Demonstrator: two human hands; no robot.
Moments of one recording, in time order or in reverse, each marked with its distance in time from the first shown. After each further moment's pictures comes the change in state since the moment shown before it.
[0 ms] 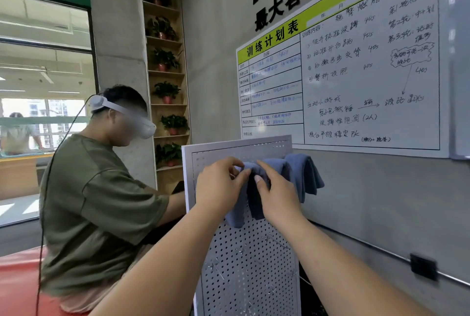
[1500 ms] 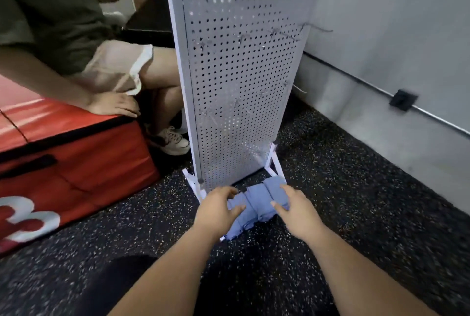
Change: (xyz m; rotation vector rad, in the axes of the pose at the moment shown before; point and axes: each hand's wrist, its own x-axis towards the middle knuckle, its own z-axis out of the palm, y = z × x) left_hand -0.467 -0.155 0.142 -0.034 -0.780 -0.568; right_hand -0.373 0.307 0.029 -0.467 -0.753 0.540
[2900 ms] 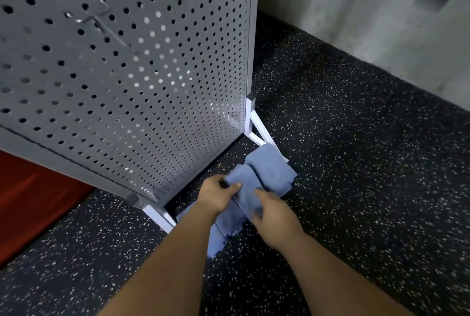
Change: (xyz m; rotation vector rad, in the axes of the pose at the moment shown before) left_hand 0.221 -0.104 0.213 -0.366 -0.262 -0.397; right_hand 0.146 0.108 0.158 0.080 -0.133 0.154
